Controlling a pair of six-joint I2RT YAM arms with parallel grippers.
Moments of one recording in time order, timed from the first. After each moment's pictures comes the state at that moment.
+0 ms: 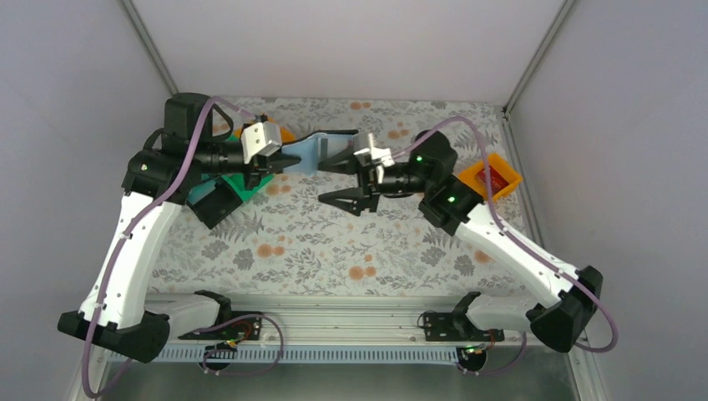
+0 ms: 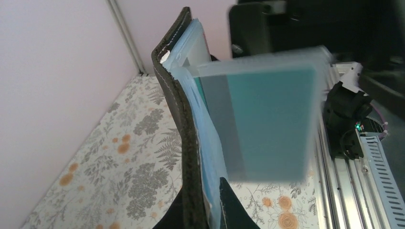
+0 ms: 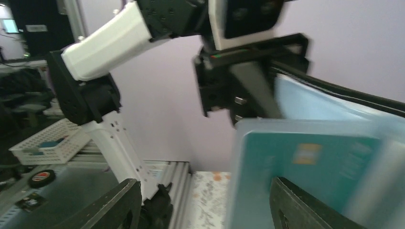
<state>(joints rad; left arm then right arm) -0.29 1.17 1.57 -0.96 0.91 0.62 0.74 1.20 1.17 0.09 -0.91 0.06</state>
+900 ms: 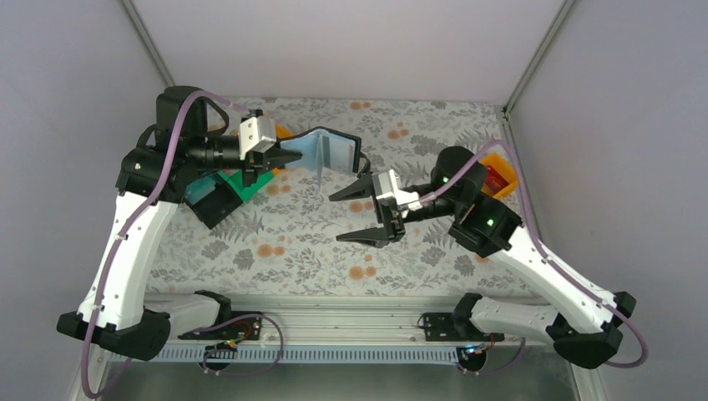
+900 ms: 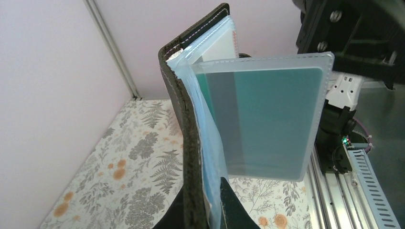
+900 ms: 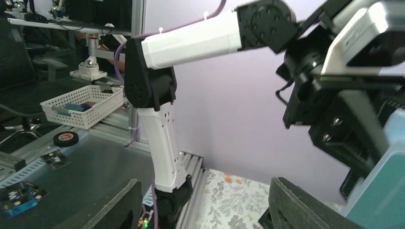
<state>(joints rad) -0.29 1.19 1.63 -0.93 0.99 0.60 0.90 1.06 1.25 -0.23 -0.88 -0.22</state>
